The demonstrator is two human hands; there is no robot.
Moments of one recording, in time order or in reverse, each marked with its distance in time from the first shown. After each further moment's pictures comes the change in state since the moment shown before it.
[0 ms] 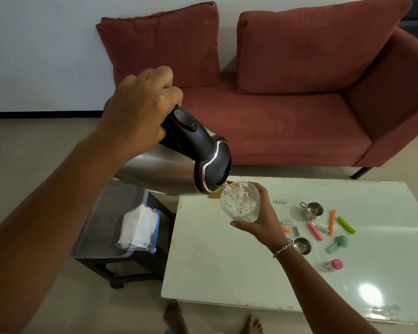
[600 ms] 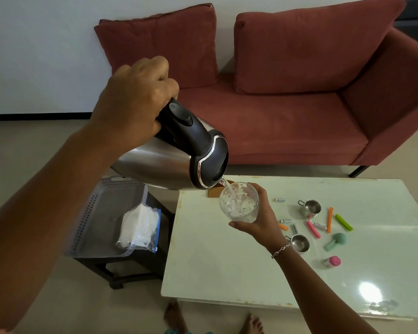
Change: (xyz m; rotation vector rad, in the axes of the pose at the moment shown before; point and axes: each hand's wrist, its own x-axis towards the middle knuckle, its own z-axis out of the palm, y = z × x) left_hand 0.001 0.002 -0.014 0.053 0.027 0.045; right_hand -0.009 0.001 0.001 0.009 0.003 0.009
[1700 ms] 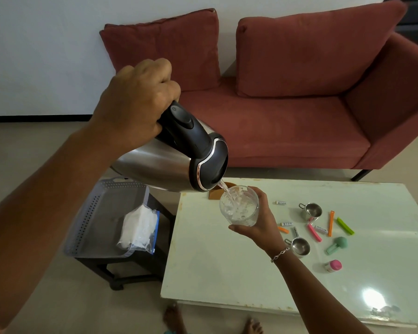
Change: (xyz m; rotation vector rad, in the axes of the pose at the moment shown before) left_hand -0.002 0.005 -0.005 0.044 0.027 0.087; right_hand -0.006 0.002 -0.001 -0.002 0.002 -0.005
